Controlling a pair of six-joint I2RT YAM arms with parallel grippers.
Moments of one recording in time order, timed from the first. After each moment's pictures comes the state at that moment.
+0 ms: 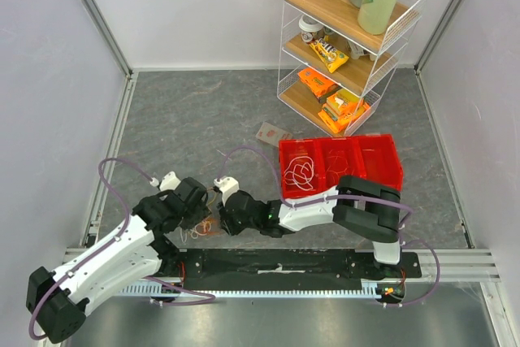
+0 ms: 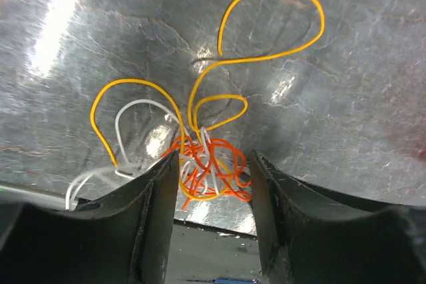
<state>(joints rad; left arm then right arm) -0.70 0.72 0.49 -0.93 -0.31 -1.26 1.31 1.91 0.99 0.26 0.12 0.58</state>
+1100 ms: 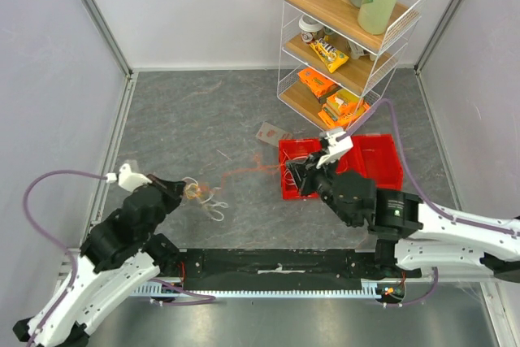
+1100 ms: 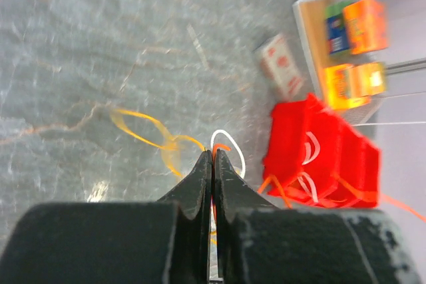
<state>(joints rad) -0.69 0.35 0.66 -0.91 -0.53 -1.15 1.32 0.90 0.96 -0.24 0.71 0.47</state>
